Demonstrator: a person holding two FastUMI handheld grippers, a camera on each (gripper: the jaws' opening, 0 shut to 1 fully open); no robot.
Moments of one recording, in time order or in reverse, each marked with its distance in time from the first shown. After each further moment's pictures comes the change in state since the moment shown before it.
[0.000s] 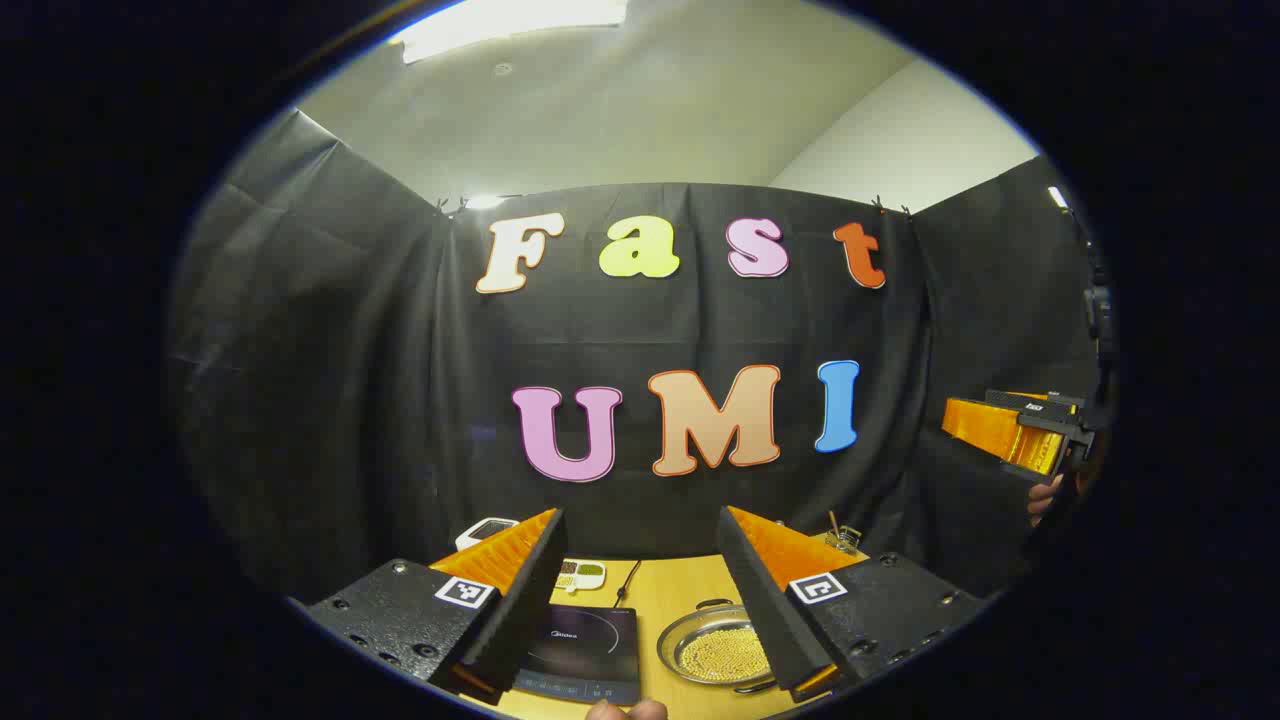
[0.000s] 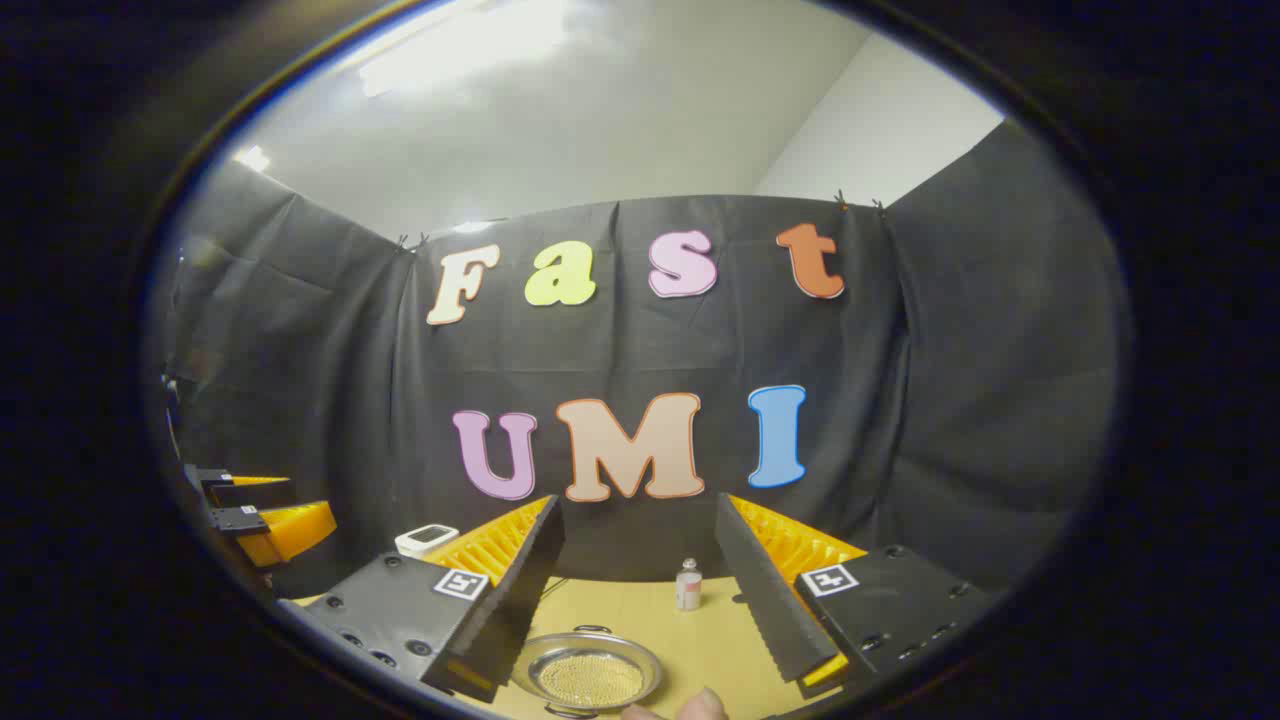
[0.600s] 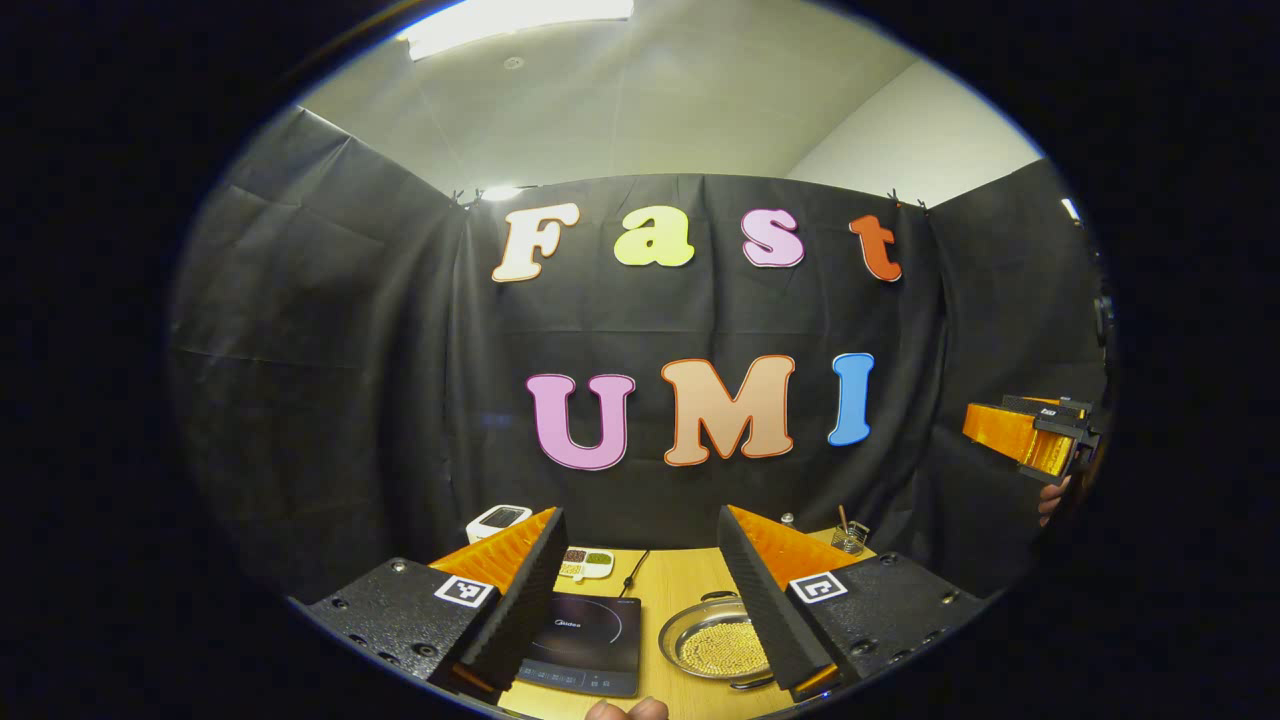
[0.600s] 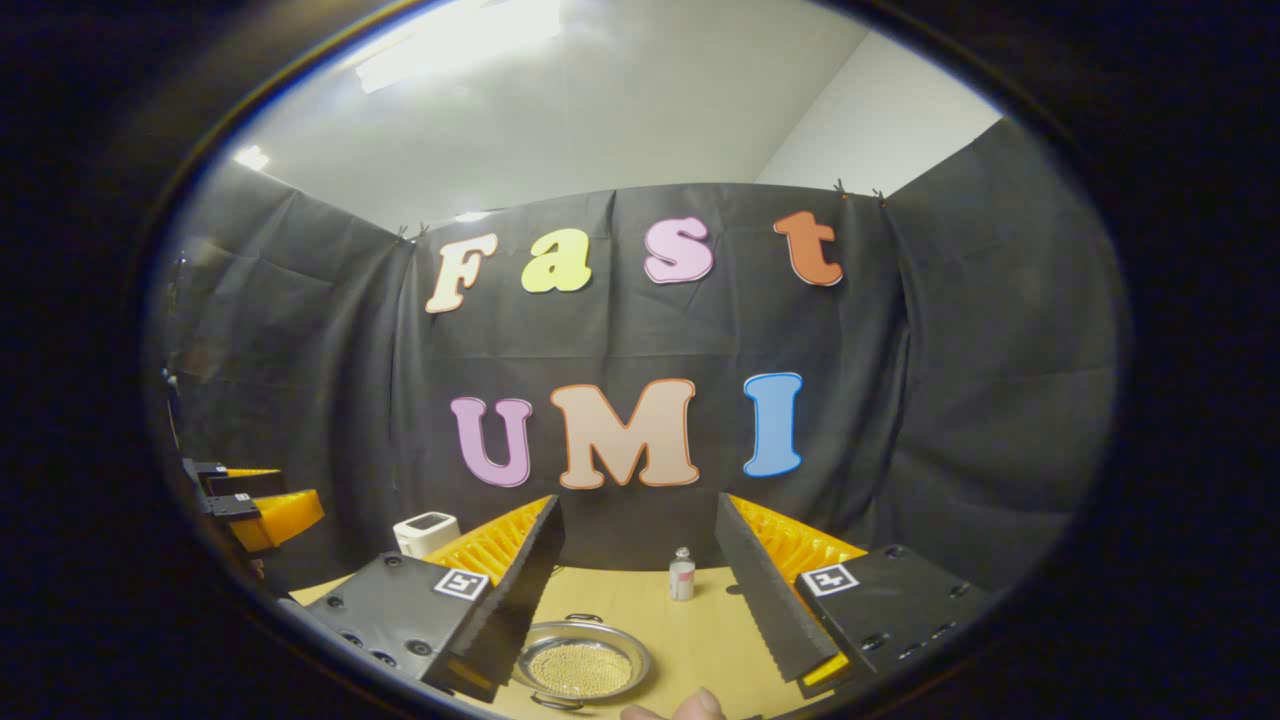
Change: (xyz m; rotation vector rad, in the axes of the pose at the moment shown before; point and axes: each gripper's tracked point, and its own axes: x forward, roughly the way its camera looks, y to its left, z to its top) left arm -0.009 0.004 -0.003 -0.008 0.025 0.050; right arm -0.002 -0.017 -0.007 -0.007 0.031 0.010
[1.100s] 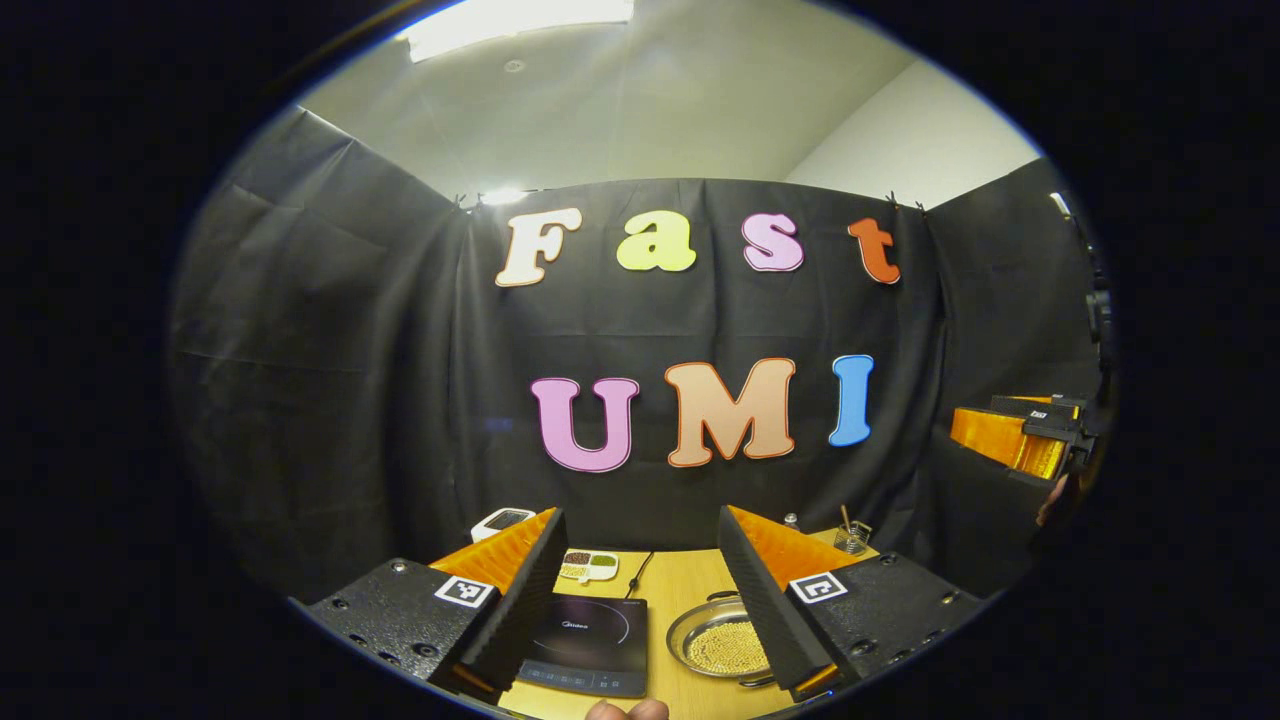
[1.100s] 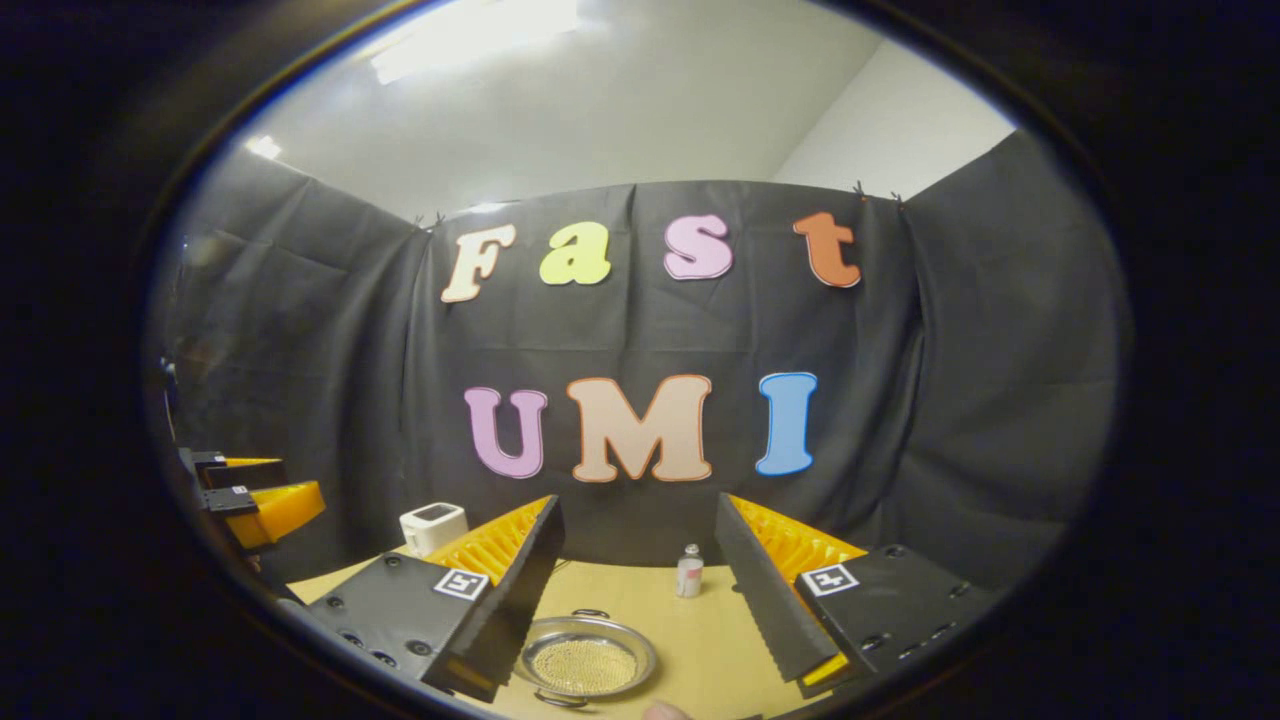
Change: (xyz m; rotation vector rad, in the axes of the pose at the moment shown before) left arm -0.008 0.012 -0.003 0.007 -0.010 -0.004; right arm -0.003 0.028 -0.006 -0.029 0.022 0.039
